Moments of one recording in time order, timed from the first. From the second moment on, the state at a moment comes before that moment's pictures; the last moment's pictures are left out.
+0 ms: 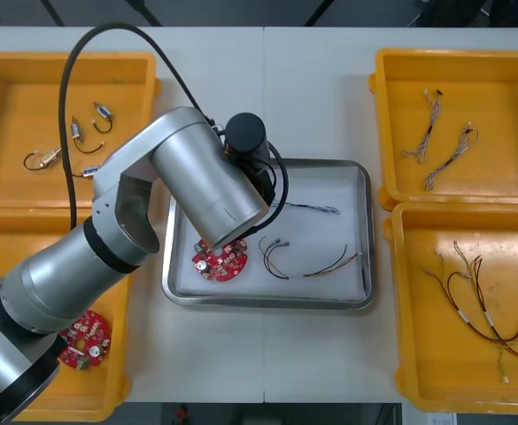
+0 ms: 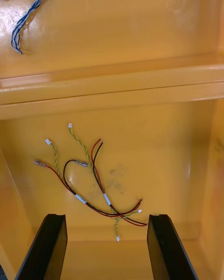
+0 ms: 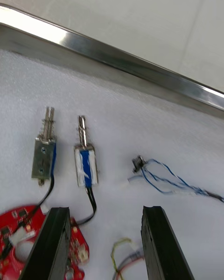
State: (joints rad) right arm -0.26 -1.02 -0.25 -1.94 -1.10 1.82 1.15; left arm -0.72 0.35 -0.65 -1.86 0.29 1.64 -0.27
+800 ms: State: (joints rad) right arm -0.25 -1.02 -0.25 -1.94 -1.10 1.81 1.15; left arm -0.76 0.79 -0.21 -2.14 0.86 1.90 -0.51
